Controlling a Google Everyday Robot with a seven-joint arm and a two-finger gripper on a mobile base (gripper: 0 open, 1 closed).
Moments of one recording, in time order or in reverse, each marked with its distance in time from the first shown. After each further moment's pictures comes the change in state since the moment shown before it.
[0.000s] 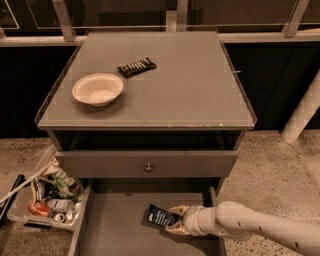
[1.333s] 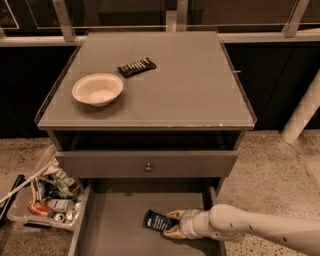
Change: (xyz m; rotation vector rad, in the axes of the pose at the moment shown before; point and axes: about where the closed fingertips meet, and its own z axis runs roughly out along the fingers) arm 0.021 0.011 0.027 -0.022 0.048 -0.005
